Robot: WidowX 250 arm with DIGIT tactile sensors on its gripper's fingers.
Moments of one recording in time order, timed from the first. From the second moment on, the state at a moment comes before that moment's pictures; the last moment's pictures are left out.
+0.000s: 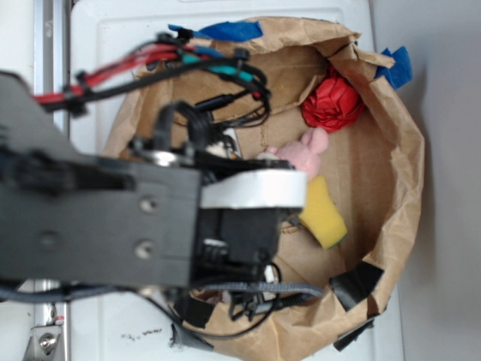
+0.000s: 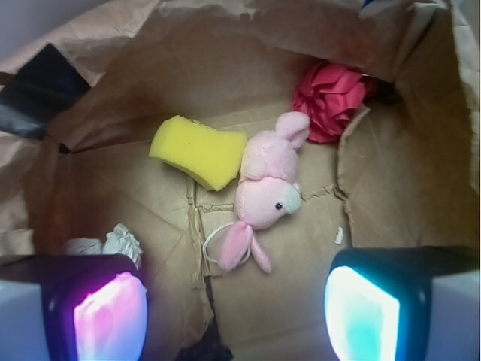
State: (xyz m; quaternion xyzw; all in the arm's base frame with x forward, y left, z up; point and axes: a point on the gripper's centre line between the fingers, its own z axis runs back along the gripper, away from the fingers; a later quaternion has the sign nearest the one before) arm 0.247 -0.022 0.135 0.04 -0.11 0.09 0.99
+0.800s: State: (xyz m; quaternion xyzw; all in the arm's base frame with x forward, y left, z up) arm 0.263 -0.015 0.079 -0.01 -0.11 -0.01 0.99
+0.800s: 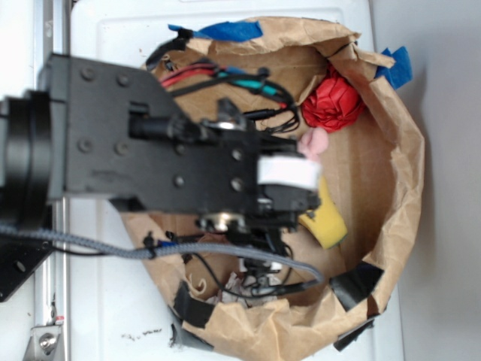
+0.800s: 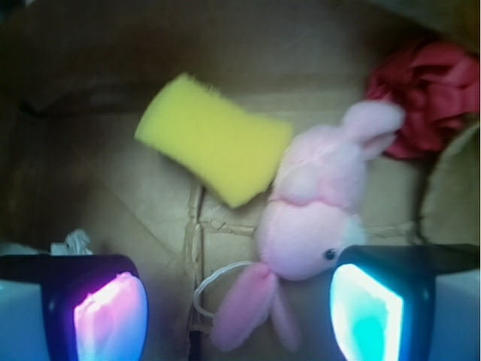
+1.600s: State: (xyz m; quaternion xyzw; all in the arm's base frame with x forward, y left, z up) arm 0.282 -0.007 0.038 0.01 -0.07 0.00 1.00
